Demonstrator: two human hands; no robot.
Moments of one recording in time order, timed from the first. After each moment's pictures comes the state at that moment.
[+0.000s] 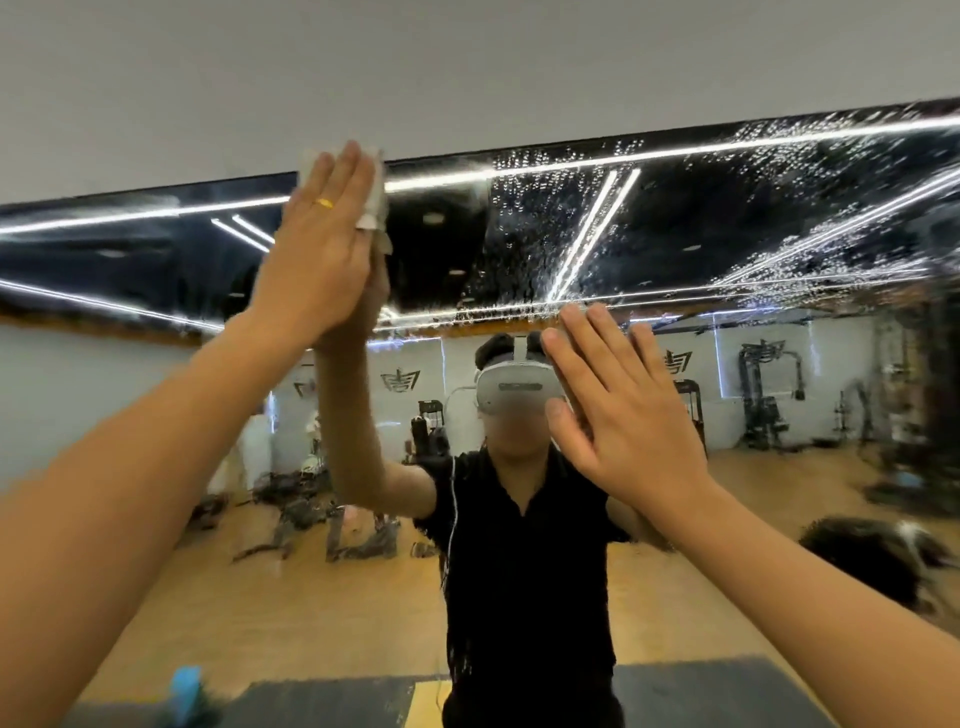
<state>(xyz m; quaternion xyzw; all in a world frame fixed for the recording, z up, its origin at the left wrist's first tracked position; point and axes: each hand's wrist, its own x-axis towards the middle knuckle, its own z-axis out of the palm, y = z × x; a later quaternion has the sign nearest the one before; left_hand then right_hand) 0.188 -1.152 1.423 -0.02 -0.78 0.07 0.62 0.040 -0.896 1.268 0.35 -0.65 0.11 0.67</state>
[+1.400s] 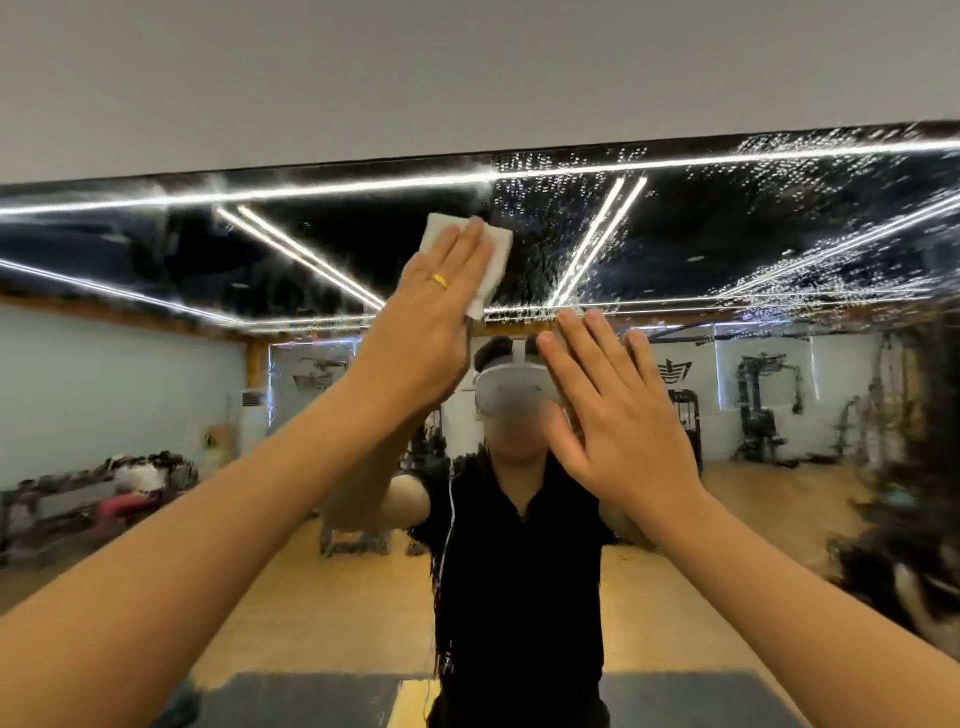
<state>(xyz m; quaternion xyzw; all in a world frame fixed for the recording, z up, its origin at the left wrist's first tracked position) 0.149 -1.089 1.360 -0.12 -0.80 0.10 0.58 0.039 -0.893 1.270 0.36 -0.62 0.13 0.68</state>
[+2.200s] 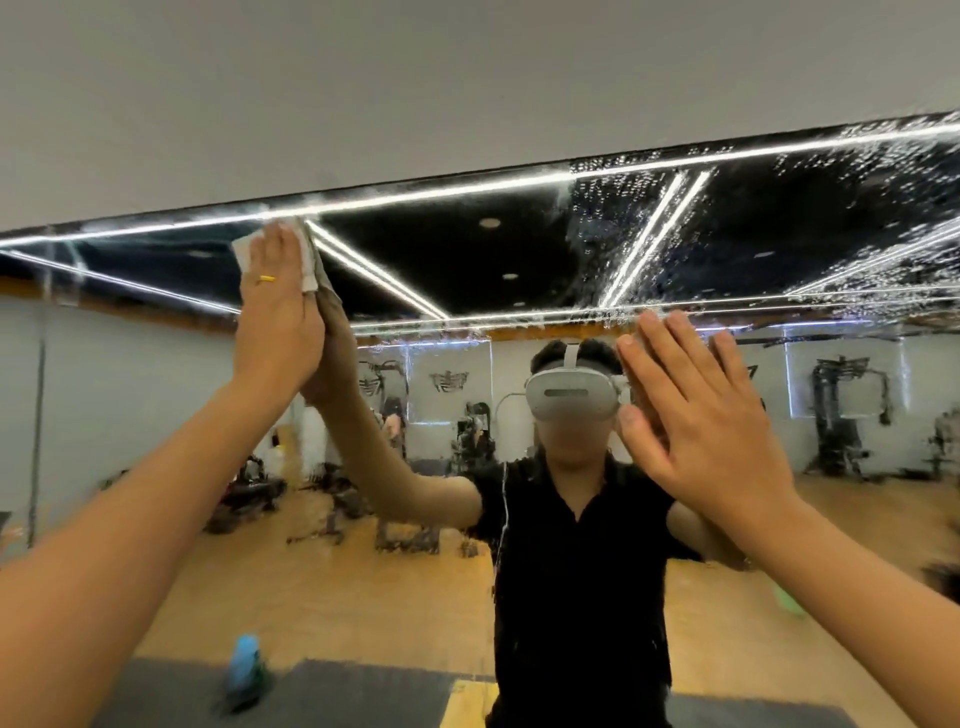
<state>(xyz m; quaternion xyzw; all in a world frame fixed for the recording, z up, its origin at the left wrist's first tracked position) 0.228 -1.238 1.368 0.13 -0.73 -0.05 0.67 0.040 -0.893 1.268 0.37 -0.62 0.14 0.67</state>
